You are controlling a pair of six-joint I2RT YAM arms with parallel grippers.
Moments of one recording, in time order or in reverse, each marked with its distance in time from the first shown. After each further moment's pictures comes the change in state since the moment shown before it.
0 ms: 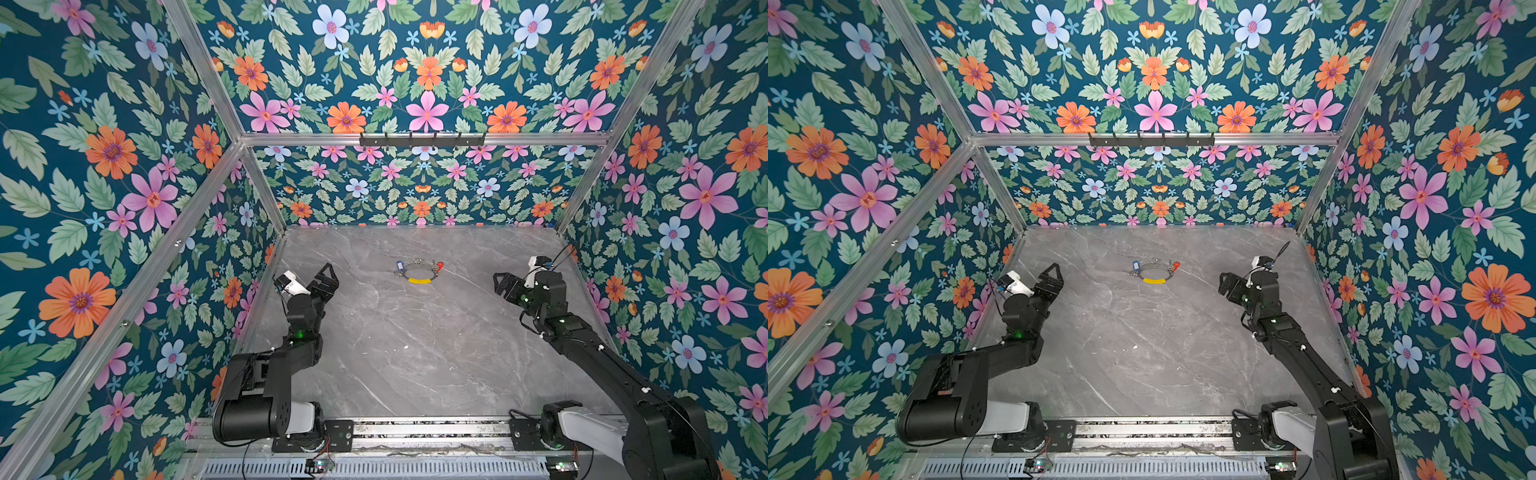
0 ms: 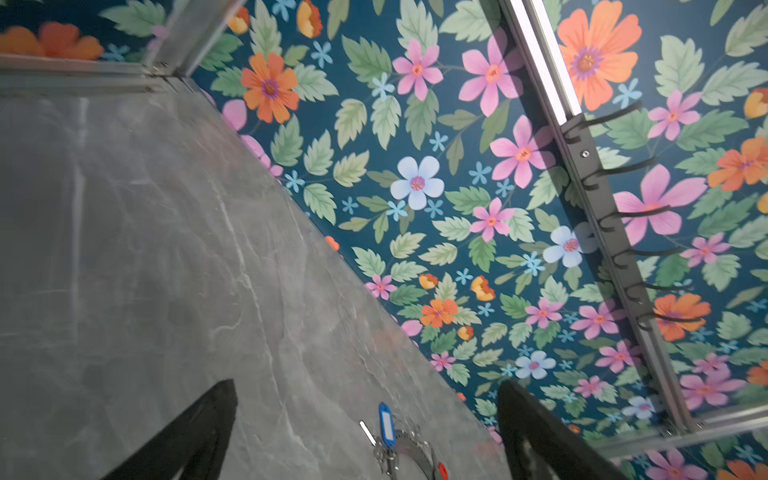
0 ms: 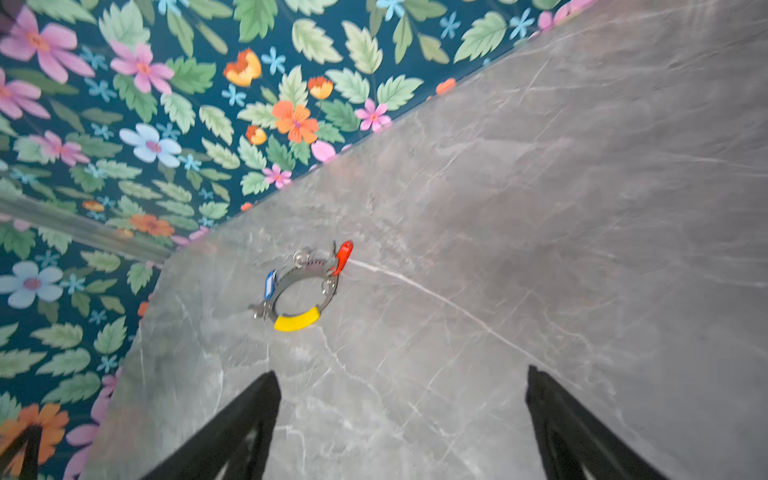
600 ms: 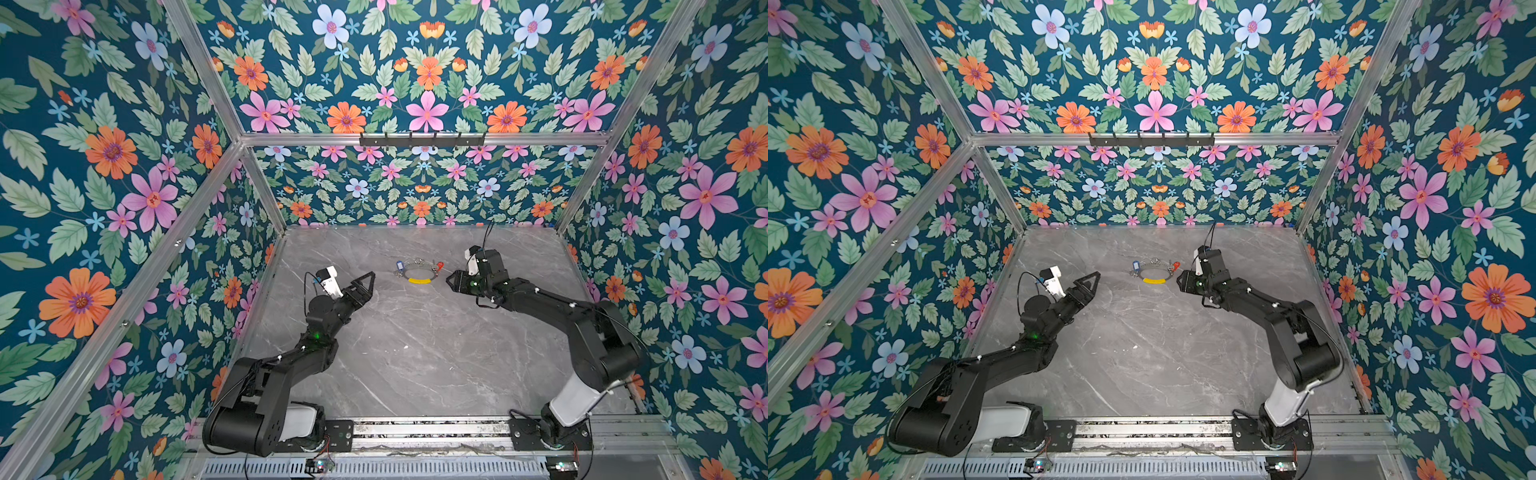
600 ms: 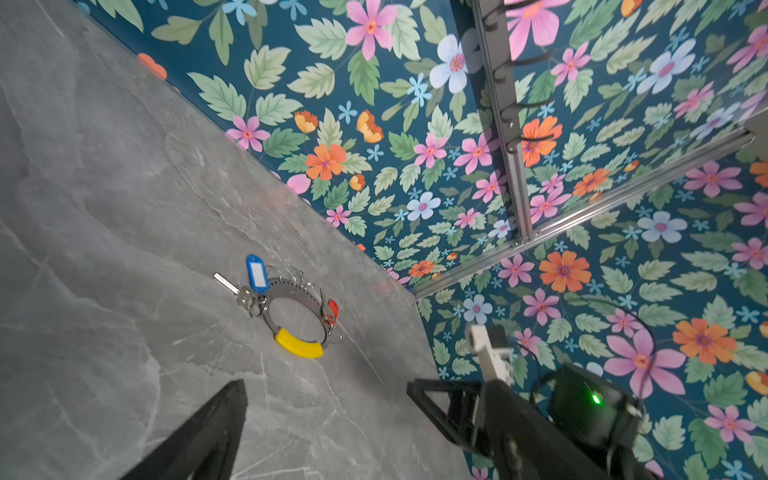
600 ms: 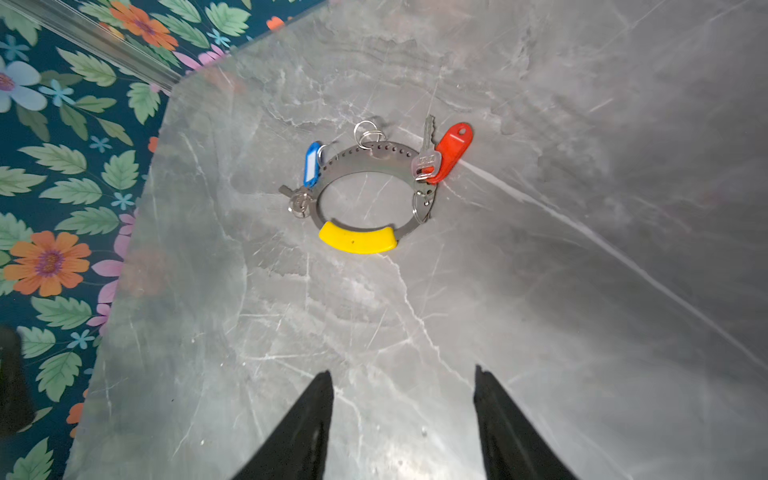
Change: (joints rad) left arm -0.262 -0.095 -0.041 -0.054 0.172 -0.010; right arm 0.201 0.636 0.440 -0.048 -0.143 -0.065
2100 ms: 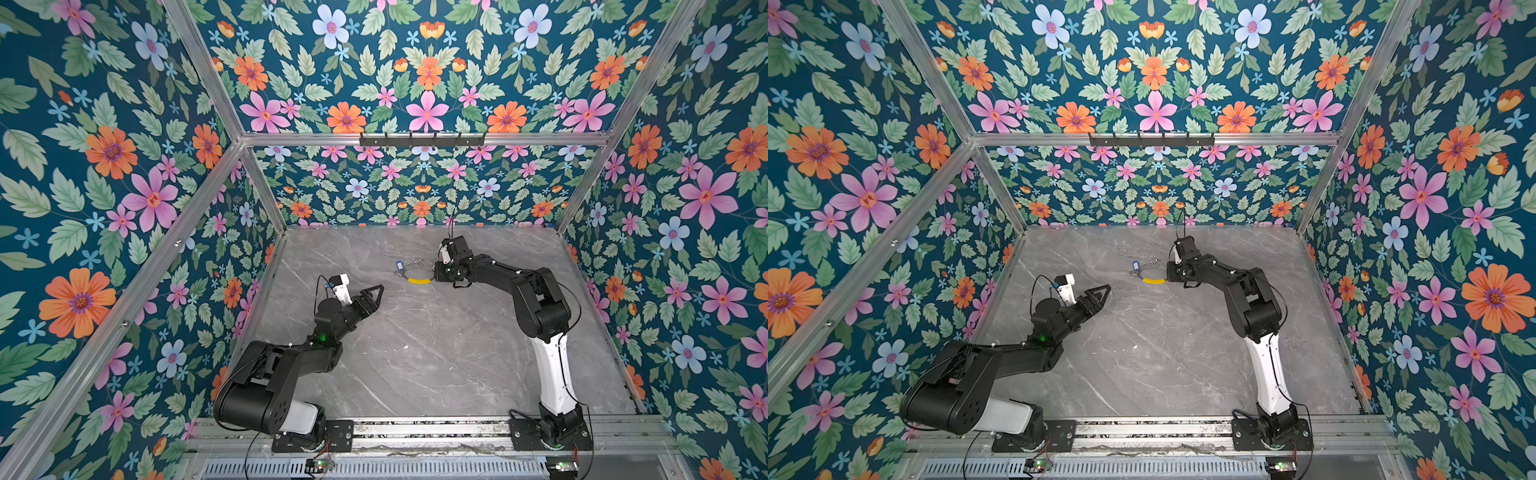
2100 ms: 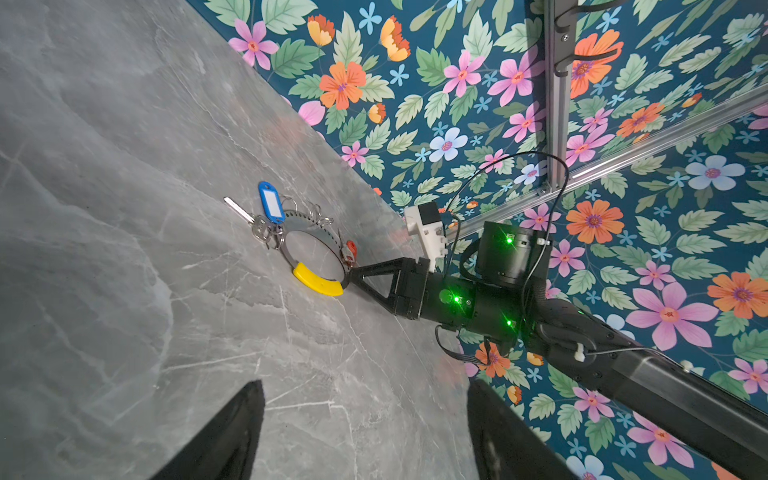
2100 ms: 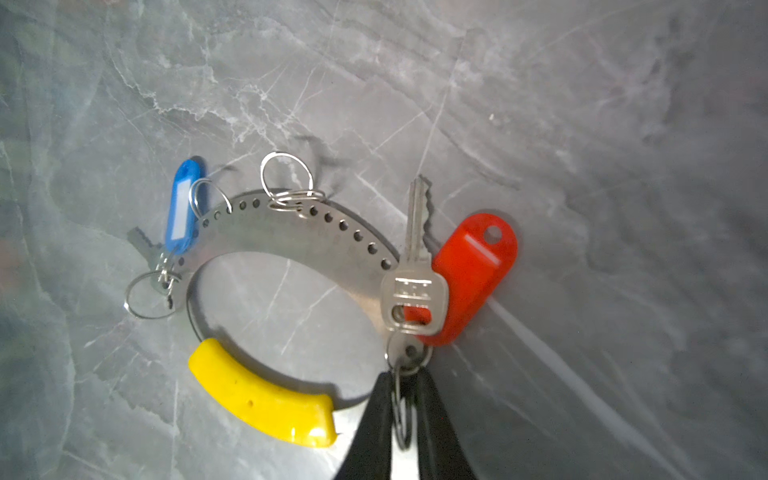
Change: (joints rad) left arm -0.027 0.127 -0.020 0.041 0.085 0.014; right arm 0.029 0.465 0.521 -0.232 0.077 -0.146
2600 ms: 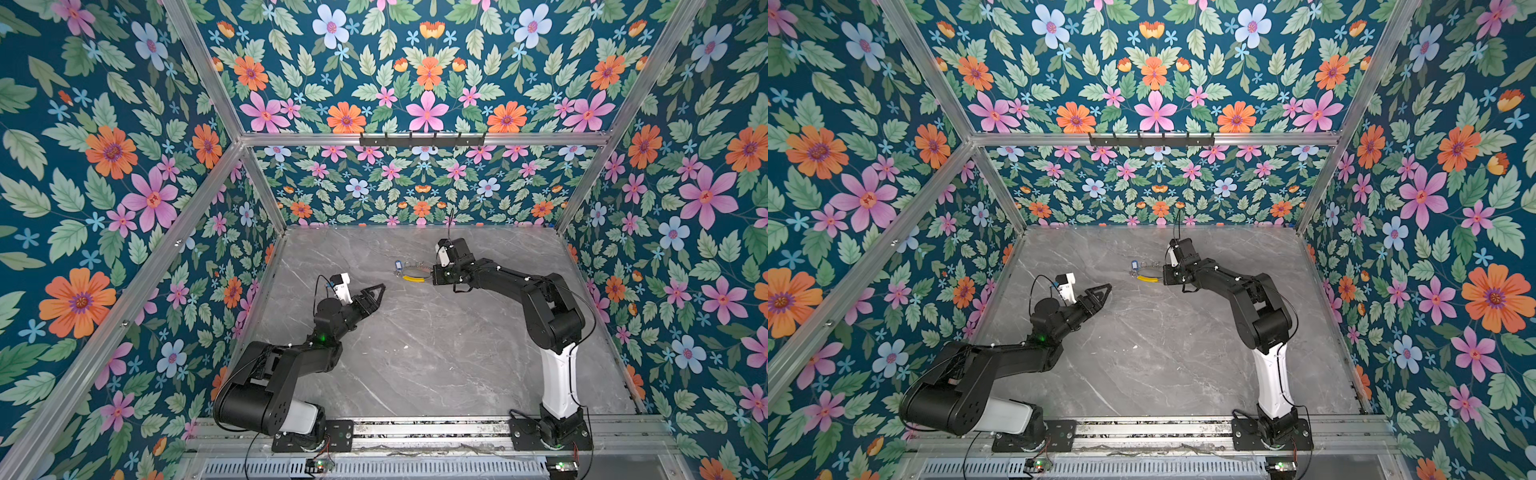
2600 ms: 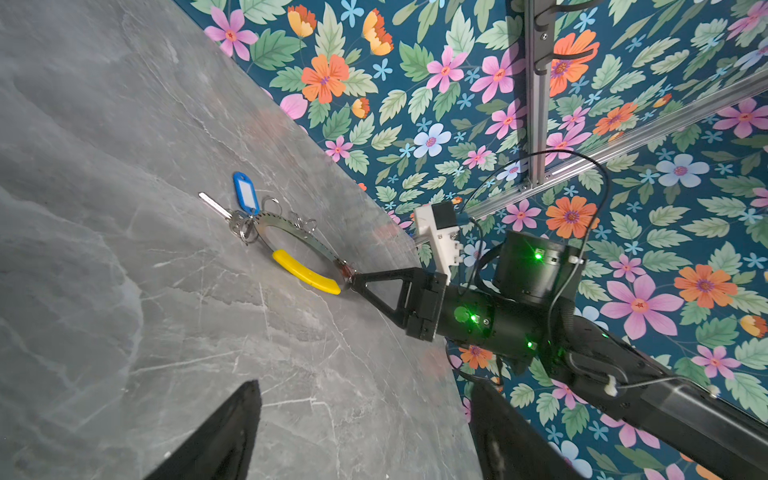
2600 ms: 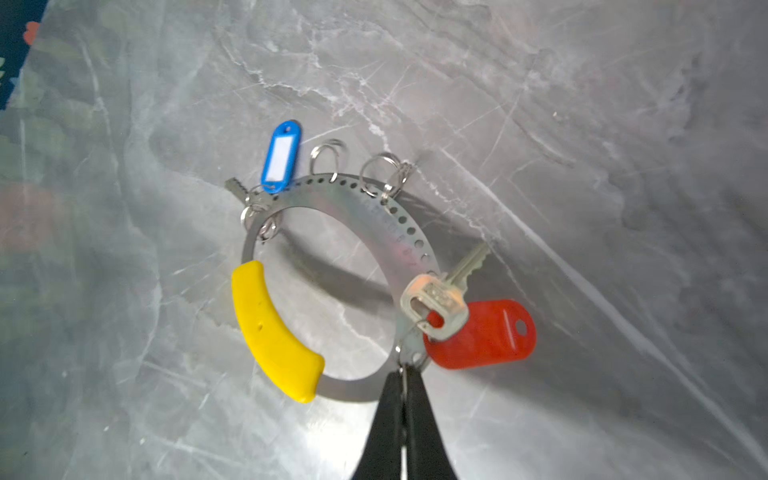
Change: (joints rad) left arm 0.000 -0.001 0.008 0.026 0.036 -0.038; right arm 0.045 -0.189 -0.172 0.061 -0.005 -0.056
